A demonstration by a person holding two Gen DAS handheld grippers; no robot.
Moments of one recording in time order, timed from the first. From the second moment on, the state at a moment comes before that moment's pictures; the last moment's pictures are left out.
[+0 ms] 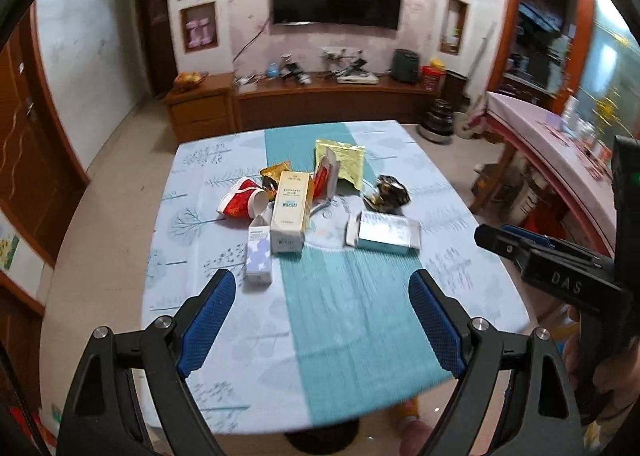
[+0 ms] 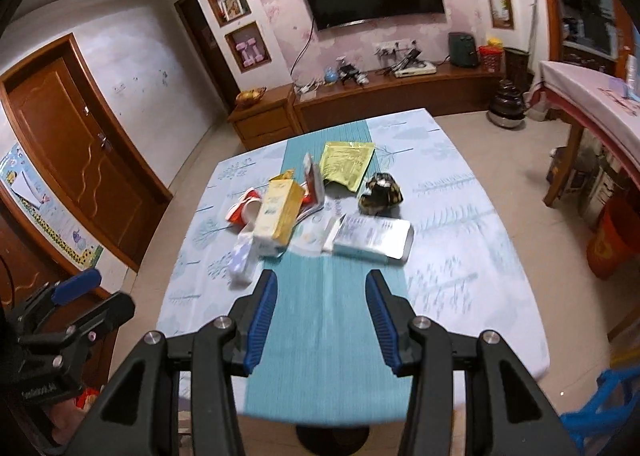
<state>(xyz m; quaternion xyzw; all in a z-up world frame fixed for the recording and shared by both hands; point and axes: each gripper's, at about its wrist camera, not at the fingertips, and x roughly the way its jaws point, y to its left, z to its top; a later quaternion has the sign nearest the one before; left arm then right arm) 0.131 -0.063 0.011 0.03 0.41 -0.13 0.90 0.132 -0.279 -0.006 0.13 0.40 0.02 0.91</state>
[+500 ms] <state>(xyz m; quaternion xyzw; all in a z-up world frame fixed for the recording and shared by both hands) 0.264 -0.162 -0.085 -0.13 0.53 0.03 0.83 0.366 -0.373 -0.119 0.09 0.56 0.14 0.81</state>
